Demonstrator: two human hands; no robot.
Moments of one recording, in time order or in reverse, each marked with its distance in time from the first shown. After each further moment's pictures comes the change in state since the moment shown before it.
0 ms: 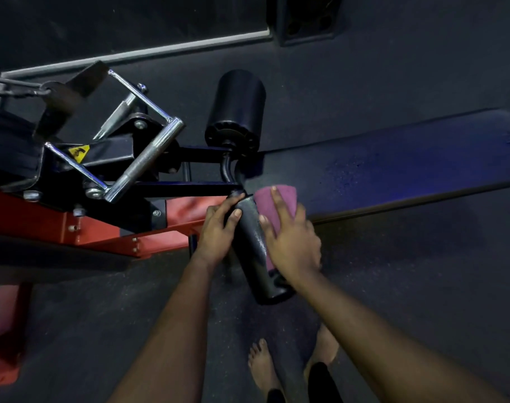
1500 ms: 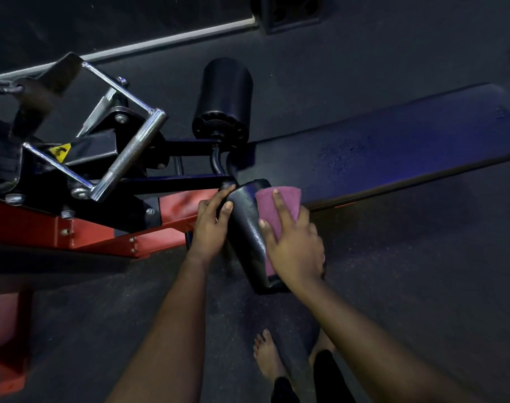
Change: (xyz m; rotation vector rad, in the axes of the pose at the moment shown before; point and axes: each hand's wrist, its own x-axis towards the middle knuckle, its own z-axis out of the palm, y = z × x) left_hand -0.002 -0.006 0.003 0.037 0.041 0.042; right_hand -0.029 0.013 0.004 0.004 -0.002 0.071
